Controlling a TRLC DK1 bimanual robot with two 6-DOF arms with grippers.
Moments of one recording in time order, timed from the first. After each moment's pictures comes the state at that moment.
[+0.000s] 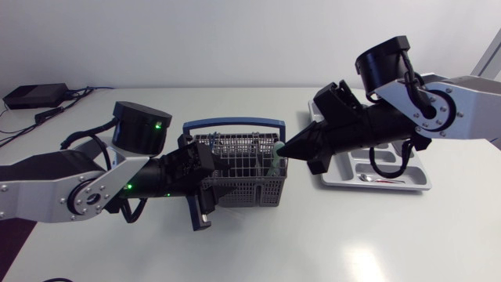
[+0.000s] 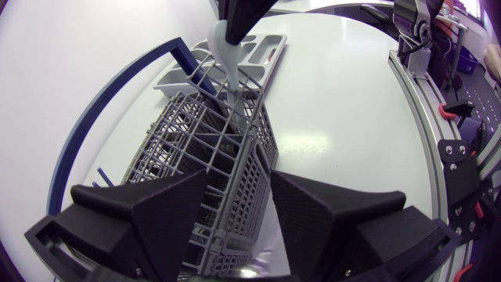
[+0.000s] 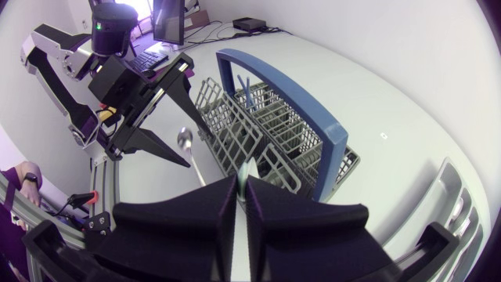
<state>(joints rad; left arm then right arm) -0.58 1.41 0.70 0.03 0.36 0.68 0.36 1.44 0.98 -0.40 -0.66 -0.39</state>
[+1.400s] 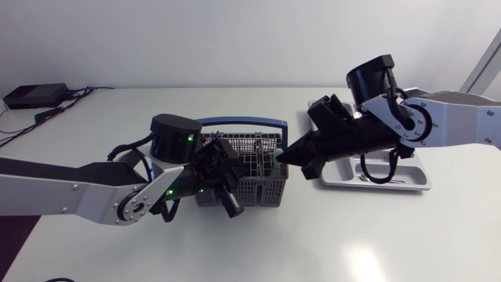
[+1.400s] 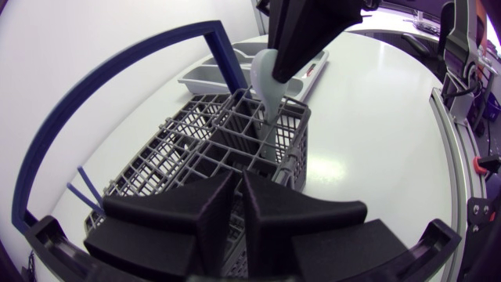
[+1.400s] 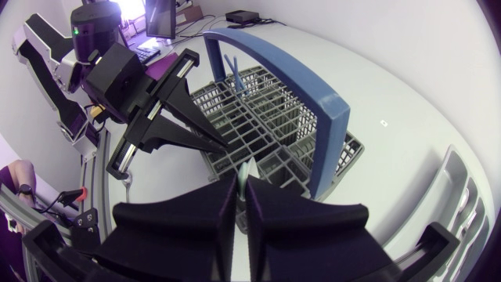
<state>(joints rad) -0.66 1.62 0.72 0.34 0.18 0.42 0.35 1.51 0.95 -0.32 -0.64 -0.39</state>
